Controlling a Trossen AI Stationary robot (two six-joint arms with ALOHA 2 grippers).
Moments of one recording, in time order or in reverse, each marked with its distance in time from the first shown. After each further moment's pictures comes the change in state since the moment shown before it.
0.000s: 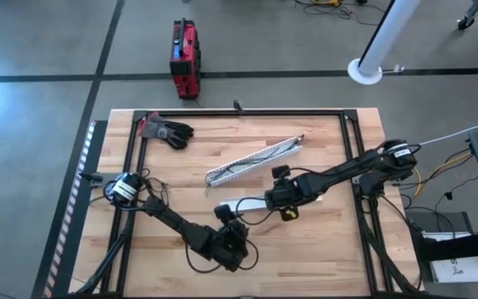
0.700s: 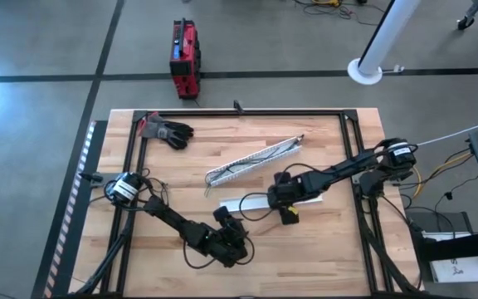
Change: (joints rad) left arm 0.010 0.000 -0.138 0.247 0.121 -0.134; right arm -0.068 0.005 -0.206 0.307 -0.274 0.065
